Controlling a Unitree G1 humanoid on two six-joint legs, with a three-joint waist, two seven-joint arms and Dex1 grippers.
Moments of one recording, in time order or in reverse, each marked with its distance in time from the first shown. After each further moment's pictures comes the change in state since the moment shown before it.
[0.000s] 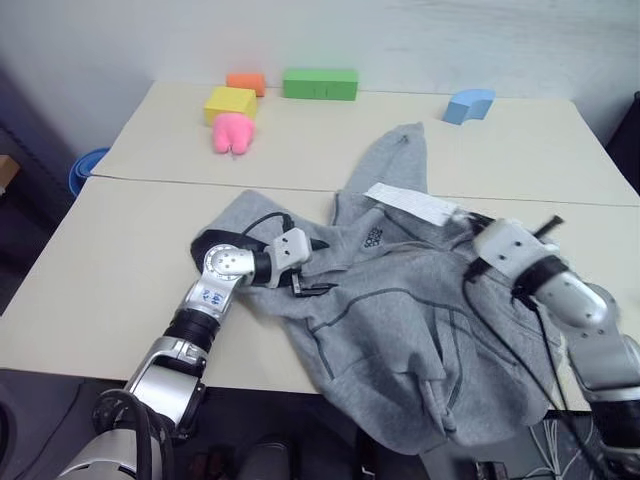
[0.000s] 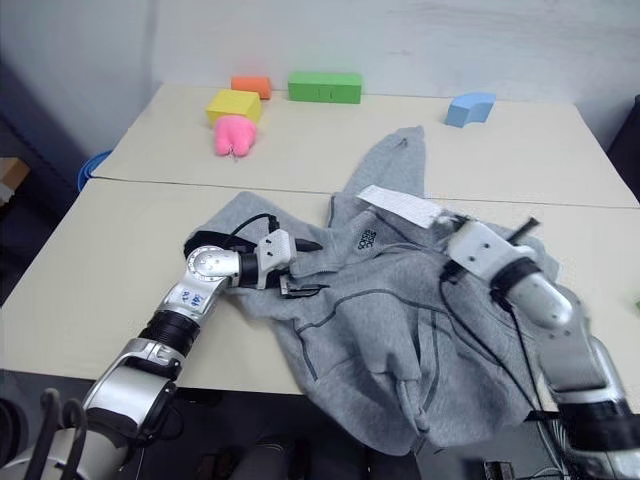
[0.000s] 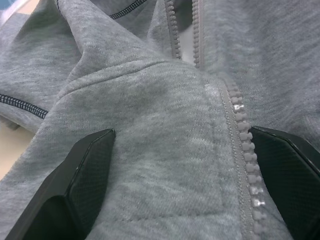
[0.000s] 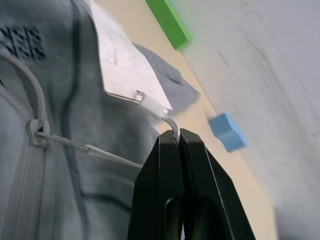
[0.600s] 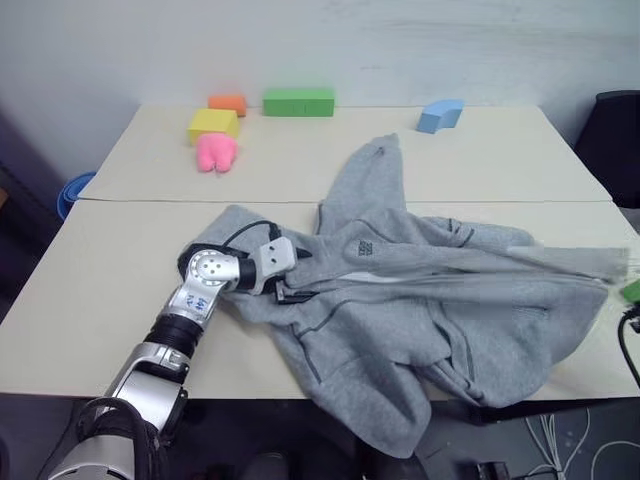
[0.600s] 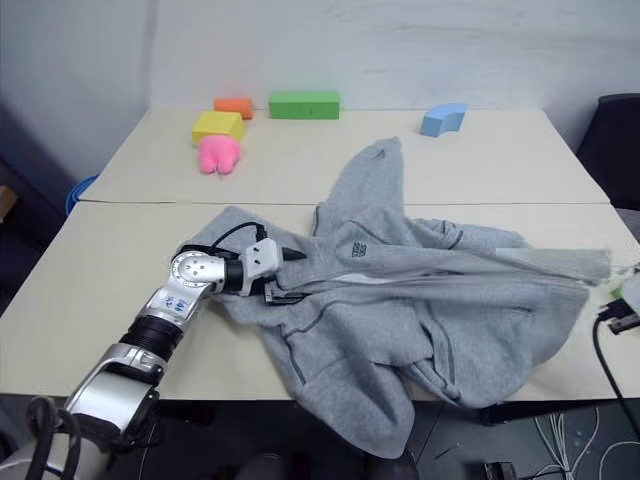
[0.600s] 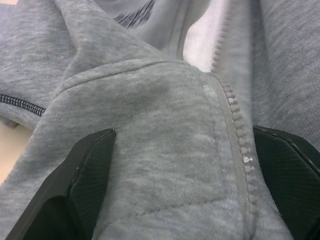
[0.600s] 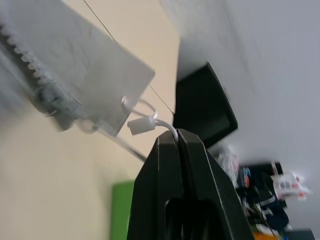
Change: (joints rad) left arm 0.044 0.098 -0.022 -0.015 0.001 0.004 -0.014; right arm 0.374 -0.093 -0.550 0.237 0.019 -0.104 0.021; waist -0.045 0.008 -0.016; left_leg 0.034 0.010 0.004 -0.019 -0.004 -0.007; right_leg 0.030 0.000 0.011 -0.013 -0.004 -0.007
